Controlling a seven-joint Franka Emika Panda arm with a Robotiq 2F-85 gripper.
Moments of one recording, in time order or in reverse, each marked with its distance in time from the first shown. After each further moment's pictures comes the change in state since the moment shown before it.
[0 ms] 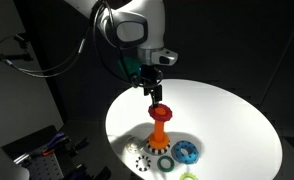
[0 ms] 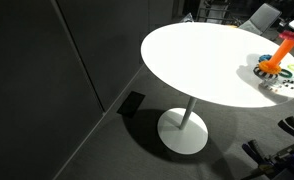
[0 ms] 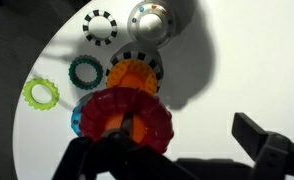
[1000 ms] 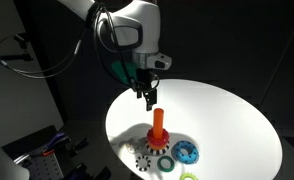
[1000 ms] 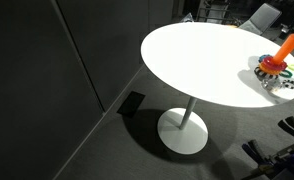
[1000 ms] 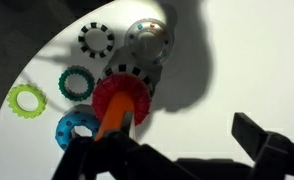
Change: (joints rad) arm 0.000 -0.027 0.010 -0.056 0.021 -0.015 -0.109
